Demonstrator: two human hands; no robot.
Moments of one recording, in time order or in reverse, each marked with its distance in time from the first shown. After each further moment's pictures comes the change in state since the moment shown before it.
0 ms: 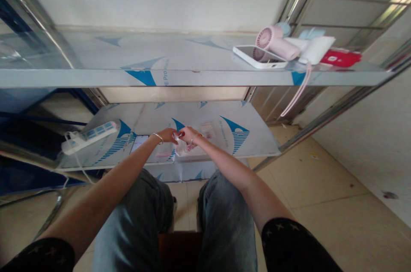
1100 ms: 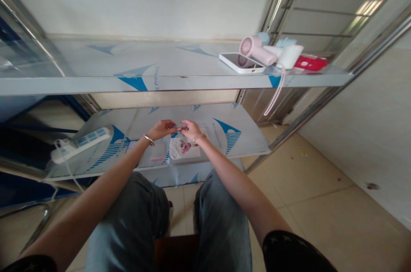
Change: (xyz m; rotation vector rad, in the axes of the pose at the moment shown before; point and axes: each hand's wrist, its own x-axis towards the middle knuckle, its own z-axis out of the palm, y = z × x) left_hand -0.024 0.047 -0.041 -0.633 0.279 0.048; right_hand -0.037 -0.016 -0.045 0.380 0.343 0.081
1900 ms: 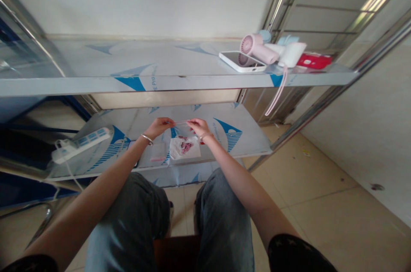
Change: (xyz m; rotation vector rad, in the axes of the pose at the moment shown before) left_hand 0.014 -0.009 -0.006 -0.086 0.143 0.073; right_hand -0.014 -0.009 -0.028 0.327 0.140 0.261
